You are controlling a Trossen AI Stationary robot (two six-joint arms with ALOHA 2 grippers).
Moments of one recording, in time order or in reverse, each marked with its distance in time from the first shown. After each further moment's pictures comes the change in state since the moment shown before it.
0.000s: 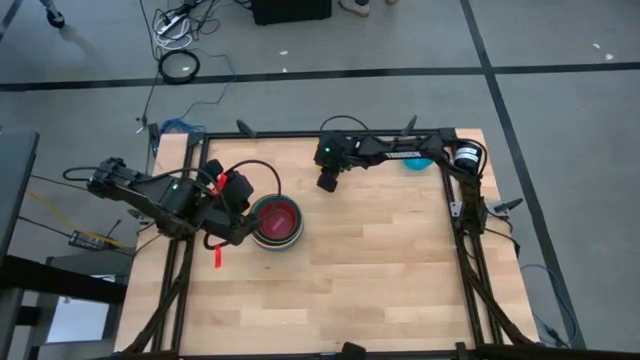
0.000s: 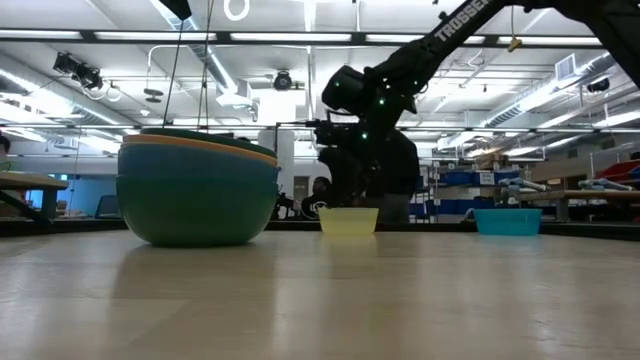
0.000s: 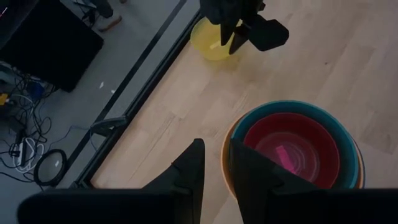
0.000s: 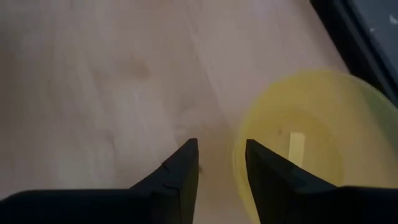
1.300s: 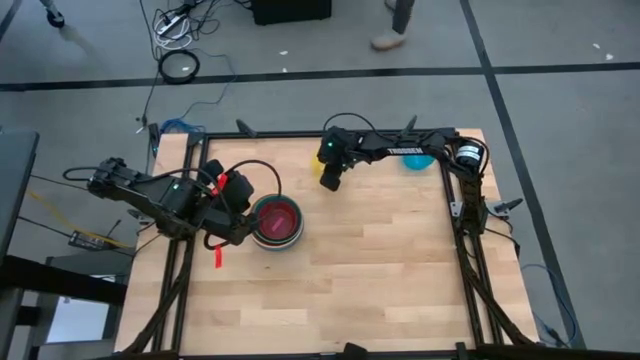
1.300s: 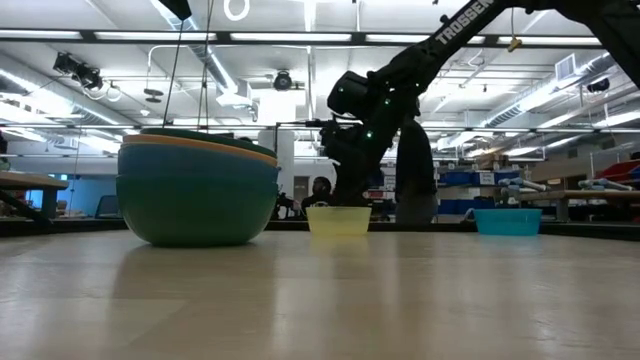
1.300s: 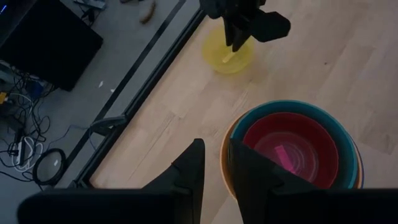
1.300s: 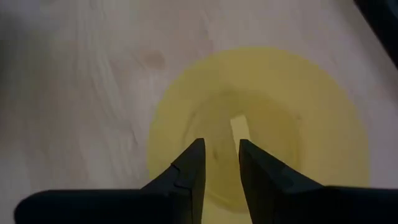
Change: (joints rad) left arm 0.000 0.000 0.000 0.001 0.003 -0.004; right arm -0.034 -0.010 -0.001 -0.049 -0.144 0.043
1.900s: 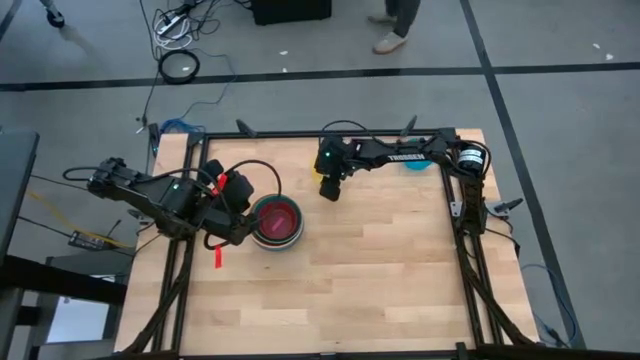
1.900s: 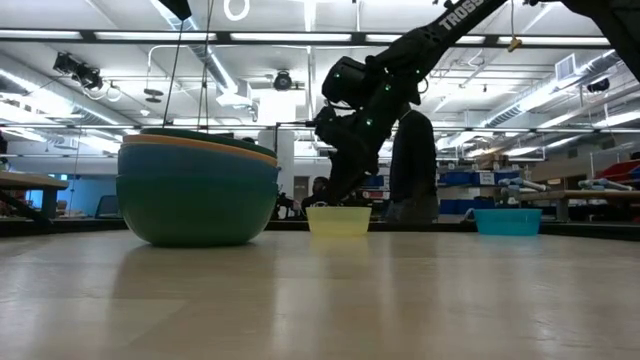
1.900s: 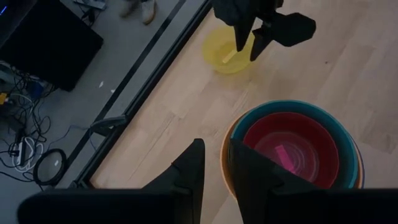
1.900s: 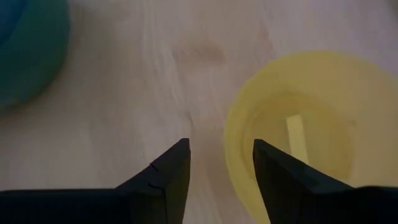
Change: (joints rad) left arm 0.000 0.000 0.000 0.000 -0.001 0.002; right arm 0.069 -0.023 0.000 -0.037 -0.005 -0.017
